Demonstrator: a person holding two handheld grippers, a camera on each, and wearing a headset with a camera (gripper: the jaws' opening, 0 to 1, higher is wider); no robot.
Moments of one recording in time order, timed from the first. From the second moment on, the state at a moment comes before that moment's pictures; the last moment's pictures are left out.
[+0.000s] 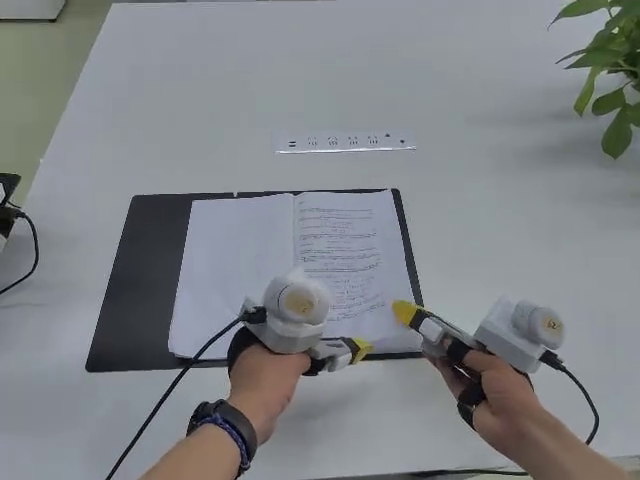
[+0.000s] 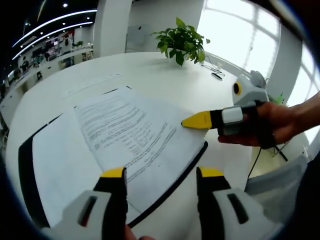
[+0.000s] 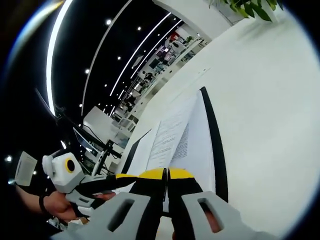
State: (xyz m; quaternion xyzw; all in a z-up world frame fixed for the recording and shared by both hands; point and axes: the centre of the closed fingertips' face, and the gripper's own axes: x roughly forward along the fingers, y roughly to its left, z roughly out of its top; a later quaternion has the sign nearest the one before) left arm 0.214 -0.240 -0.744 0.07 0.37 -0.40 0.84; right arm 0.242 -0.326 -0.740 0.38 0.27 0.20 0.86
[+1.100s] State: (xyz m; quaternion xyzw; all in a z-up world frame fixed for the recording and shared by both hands) left arm 0.223 -0.148 -0.700 0.04 0.32 -0.33 0.89; right arm 0.245 -0.278 -0.679 0.35 0.23 0.25 0.87
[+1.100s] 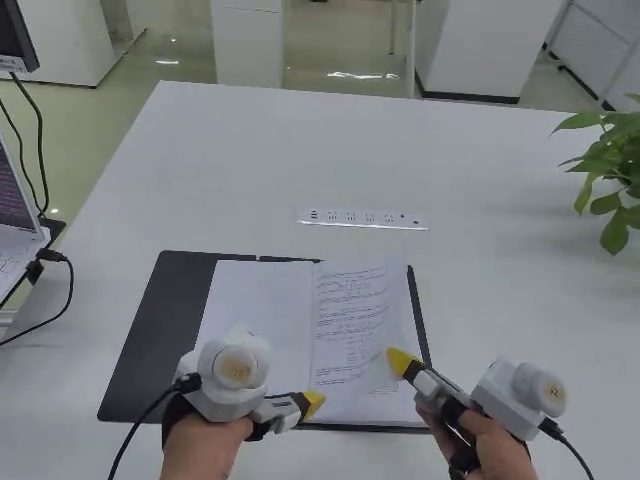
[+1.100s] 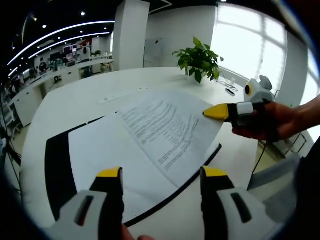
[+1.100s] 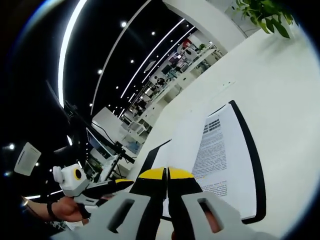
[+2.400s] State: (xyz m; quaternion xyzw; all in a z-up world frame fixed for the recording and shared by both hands) left arm 0.206 -0.029 -0.681 0.02 0.29 -0.26 0.92; right arm 0.229 -0.144 -0.668 0.31 0.26 0.36 0.84
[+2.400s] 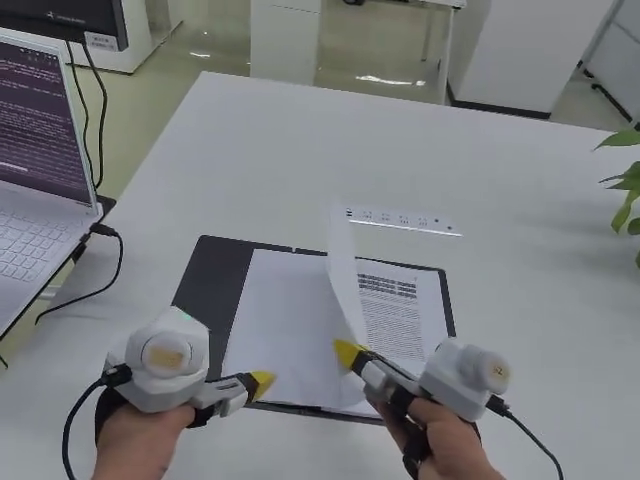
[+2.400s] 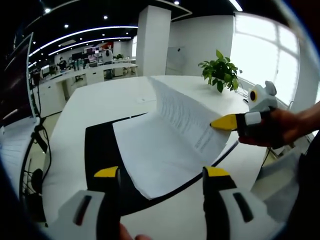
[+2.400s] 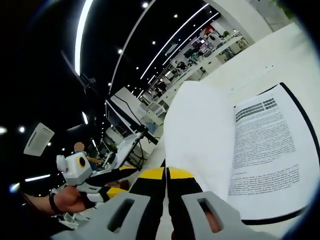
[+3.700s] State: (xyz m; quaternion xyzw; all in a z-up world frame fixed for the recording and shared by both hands) left arm 0.189 0.019 -0.688 0.00 0.29 -0.24 0.93; right arm 0.238 -0.043 -0.727 0.31 0.36 0.38 0.79
